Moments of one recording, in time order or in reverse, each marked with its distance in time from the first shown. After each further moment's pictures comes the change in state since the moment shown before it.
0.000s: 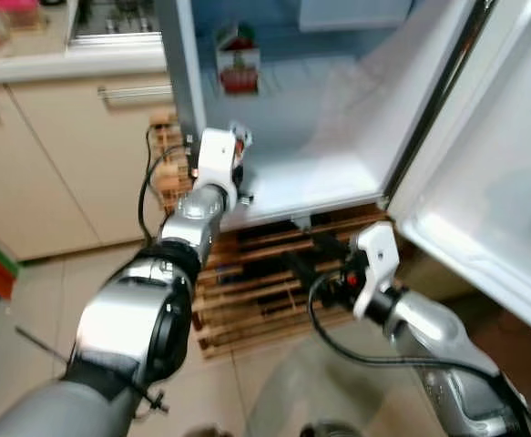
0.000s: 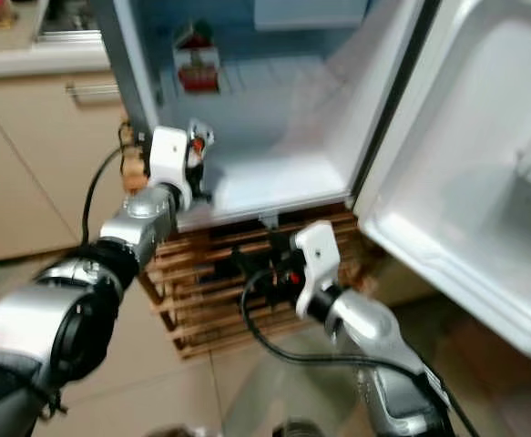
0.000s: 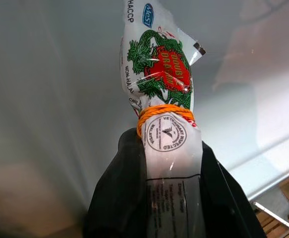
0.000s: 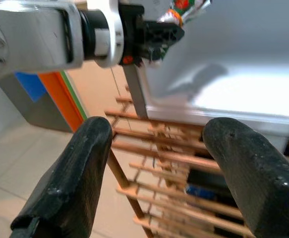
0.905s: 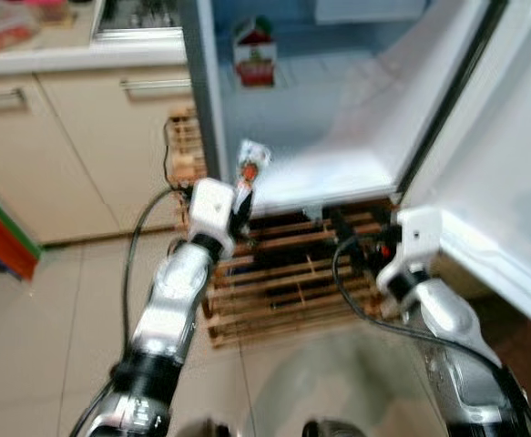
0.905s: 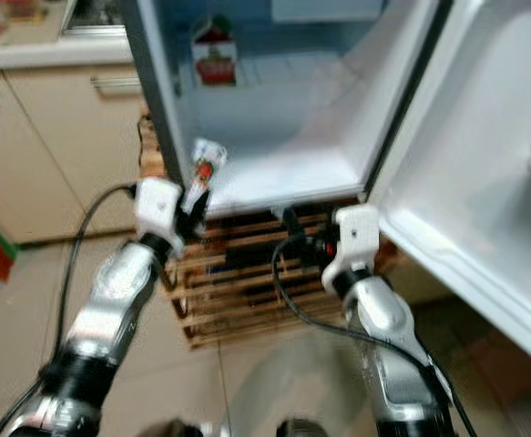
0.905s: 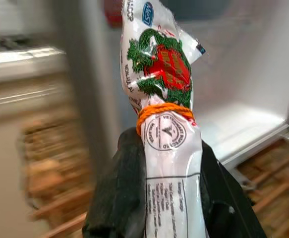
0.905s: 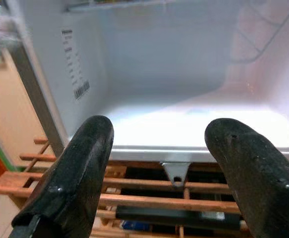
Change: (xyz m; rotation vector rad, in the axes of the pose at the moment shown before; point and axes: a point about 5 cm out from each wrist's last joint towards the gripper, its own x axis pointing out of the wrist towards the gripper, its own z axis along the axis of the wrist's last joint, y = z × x) left arm -0.104 0.000 -0.037 0.106 -0.364 -0.140; right arm -0.007 -0.037 0.014 -0.083 -0.162 -0.416
